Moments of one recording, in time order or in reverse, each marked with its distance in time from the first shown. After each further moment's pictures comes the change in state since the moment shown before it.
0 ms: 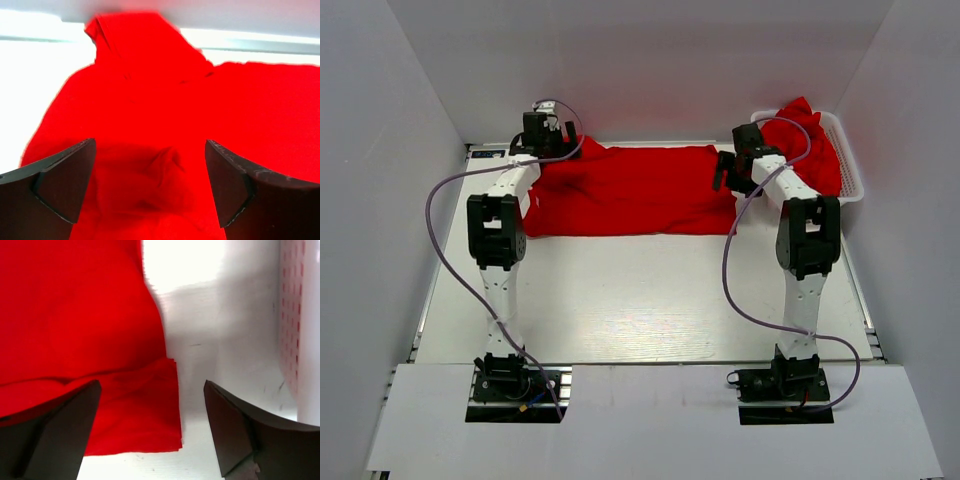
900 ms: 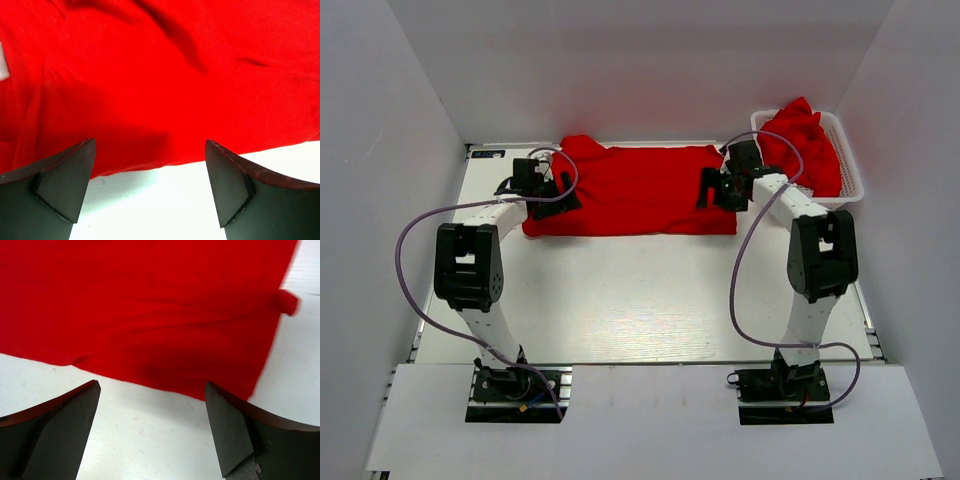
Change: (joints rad) left arm 0.004 -0.499 -0.724 -0.010 0.114 -0.103; right arm 0.051 -0.264 -0.333 0.140 -0.304 -0.082
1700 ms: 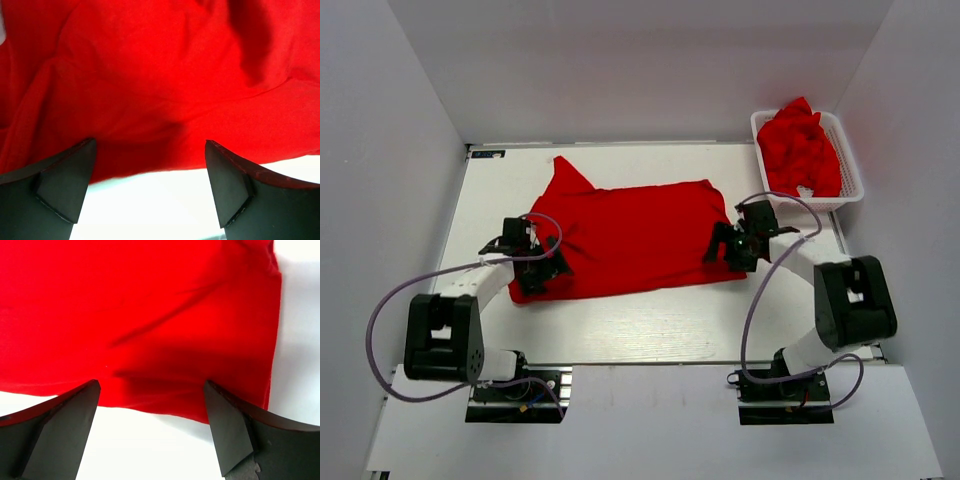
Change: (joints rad) left arm 0.013 -0.422 -0.539 -0.153 -0.050 -0.215; right arm -0.004 -0.296 -0.604 0.206 -0.074 0.156
